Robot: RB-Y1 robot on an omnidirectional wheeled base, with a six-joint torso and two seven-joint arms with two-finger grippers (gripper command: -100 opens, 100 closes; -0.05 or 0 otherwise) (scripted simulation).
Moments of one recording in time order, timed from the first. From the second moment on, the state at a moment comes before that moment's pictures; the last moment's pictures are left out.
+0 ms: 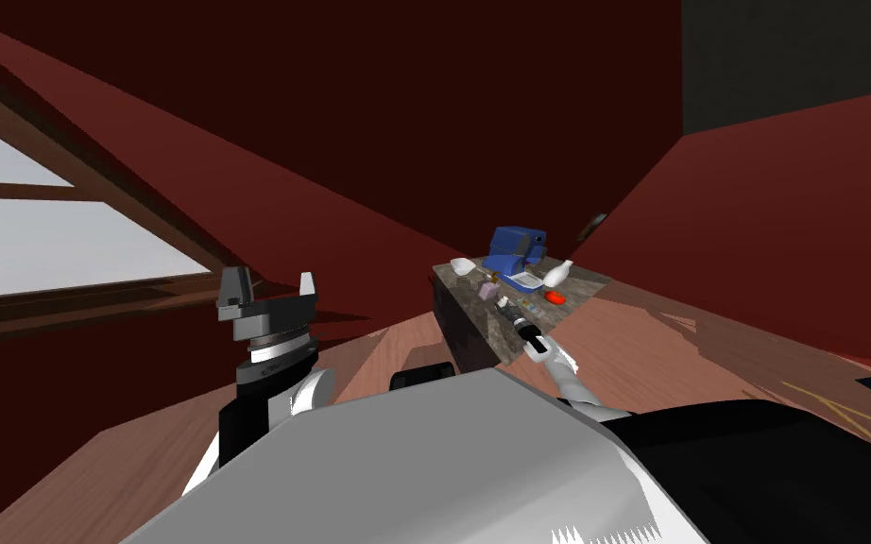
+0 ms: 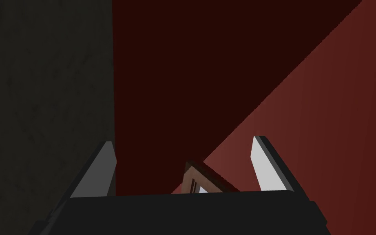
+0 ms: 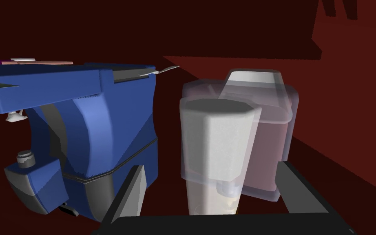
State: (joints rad) left arm 0.51 0.04 0.03 -2.34 0.06 -0.58 0.12; right arm 0.09 -0.56 -0.34 -0.94 0.51 -0.63 0.67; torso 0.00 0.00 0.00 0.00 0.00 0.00
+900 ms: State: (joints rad) left arm 0.51 0.04 0.03 -2.34 0.06 -0.58 0.12; right arm -0.02 -0.69 -0.29 -0.67 0.49 -0.84 0.65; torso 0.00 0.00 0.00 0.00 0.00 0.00
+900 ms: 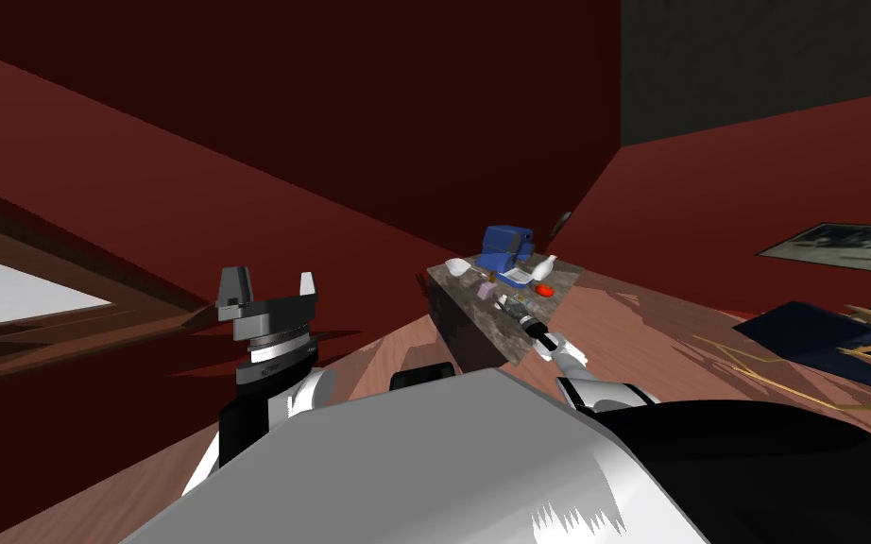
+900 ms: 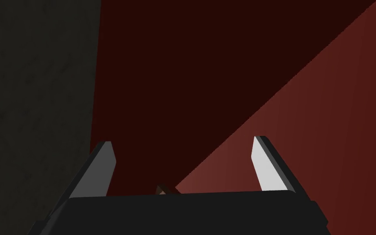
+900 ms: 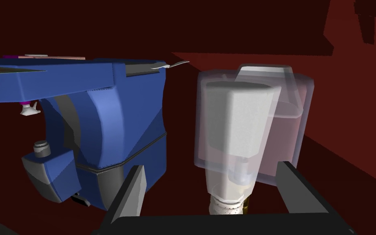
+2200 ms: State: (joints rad) left arm 0.51 0.04 0.03 -2.34 0.06 -0.58 0.12; right arm 0.06 -0.60 -0.33 -0.85 0.50 -0.70 0.66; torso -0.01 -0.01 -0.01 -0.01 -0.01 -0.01
